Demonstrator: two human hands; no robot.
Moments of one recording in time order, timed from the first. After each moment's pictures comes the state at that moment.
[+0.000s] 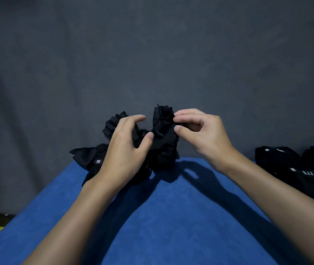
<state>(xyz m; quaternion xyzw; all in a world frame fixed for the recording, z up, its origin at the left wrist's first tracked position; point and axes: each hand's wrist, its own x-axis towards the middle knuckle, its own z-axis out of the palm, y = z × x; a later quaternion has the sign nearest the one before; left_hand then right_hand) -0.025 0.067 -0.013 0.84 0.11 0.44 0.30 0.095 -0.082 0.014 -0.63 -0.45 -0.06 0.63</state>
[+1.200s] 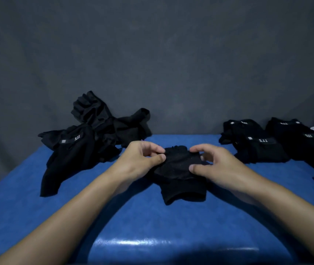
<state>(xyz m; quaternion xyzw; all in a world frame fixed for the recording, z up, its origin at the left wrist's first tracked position) 0.000 -0.021 -0.059 0.80 0.14 0.14 0.56 0.082 -0.216 -0.055 -0.80 -0.29 0.14 0.51</state>
